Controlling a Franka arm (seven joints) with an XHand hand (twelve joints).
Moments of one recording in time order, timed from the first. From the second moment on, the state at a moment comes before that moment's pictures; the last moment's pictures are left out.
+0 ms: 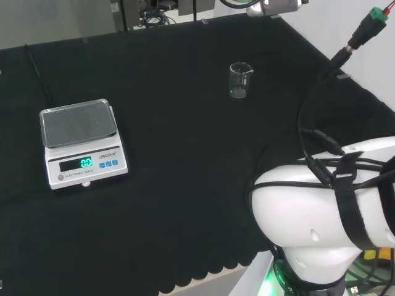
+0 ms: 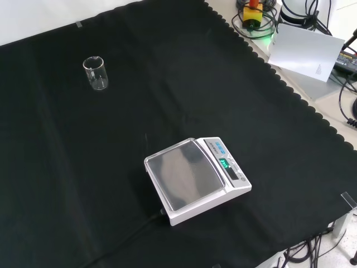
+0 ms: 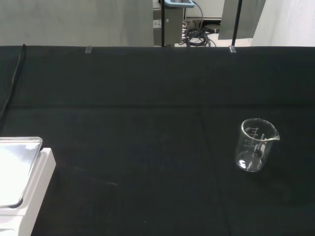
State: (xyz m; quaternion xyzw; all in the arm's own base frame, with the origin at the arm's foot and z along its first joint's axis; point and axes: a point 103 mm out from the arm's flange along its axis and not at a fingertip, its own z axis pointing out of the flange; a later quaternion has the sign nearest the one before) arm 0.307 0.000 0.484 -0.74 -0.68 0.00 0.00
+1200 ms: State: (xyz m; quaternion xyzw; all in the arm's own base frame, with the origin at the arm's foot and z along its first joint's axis) arm 0.350 -0.024 0.478 -0.75 -0.66 -0.01 -0.01
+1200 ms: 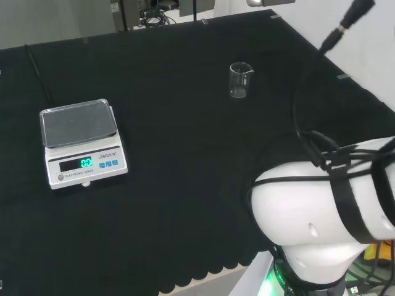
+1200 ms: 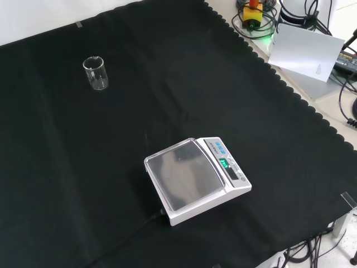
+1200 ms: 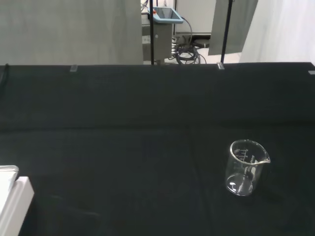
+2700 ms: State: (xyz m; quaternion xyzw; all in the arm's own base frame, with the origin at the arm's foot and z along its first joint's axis) arm 0.528 -0.155 0.229 -0.79 -0.60 0.06 0.13
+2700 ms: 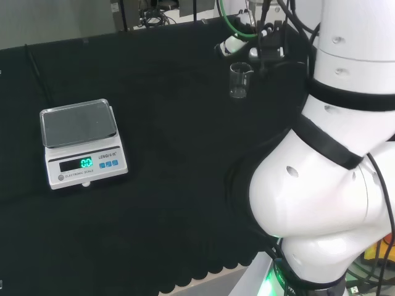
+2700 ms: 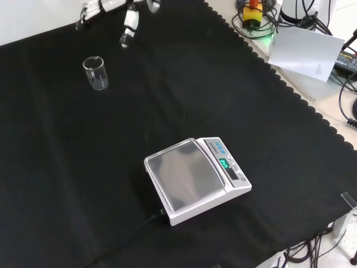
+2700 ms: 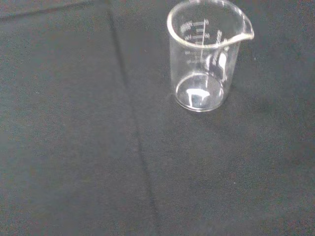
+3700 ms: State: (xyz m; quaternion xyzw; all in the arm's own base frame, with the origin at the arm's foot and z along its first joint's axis) arm 0.585 -0.205 0.116 -0.79 -0.58 0.08 0.17
